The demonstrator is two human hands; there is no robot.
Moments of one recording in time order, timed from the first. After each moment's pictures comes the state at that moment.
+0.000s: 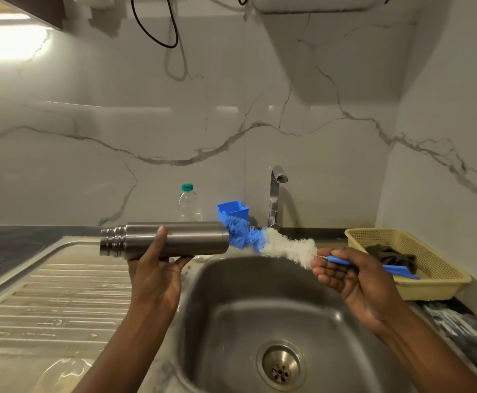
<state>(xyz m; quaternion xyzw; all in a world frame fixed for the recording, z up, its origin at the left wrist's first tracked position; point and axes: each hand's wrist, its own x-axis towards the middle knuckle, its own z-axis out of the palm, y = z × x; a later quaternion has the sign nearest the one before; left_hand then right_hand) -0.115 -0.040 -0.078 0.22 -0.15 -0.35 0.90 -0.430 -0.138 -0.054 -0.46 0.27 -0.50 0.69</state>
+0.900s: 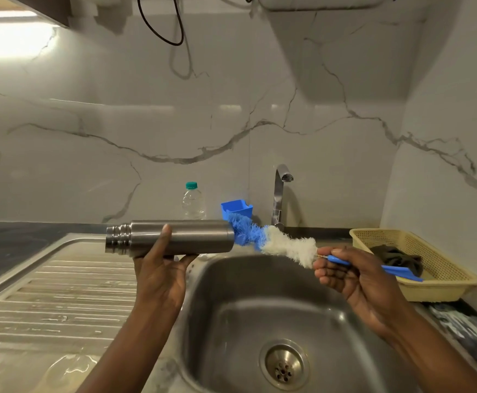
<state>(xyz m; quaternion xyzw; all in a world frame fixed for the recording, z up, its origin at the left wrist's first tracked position) -0.120 -0.040 -0.072 0.23 -0.15 -0.34 0.90 -0.429 -0.138 -0.056 -0.50 0.25 -0.48 0.67</state>
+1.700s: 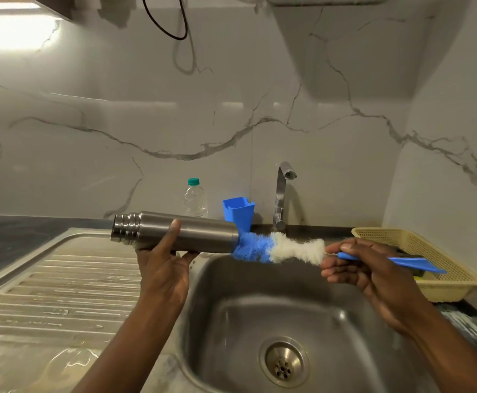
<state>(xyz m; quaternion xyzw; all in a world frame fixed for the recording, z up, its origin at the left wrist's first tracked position) -0.129 -0.039 -0.064 0.26 -0.16 -0.32 0.90 -0.442 -0.138 -0.044 -0.60 0.26 -0.47 0.59</state>
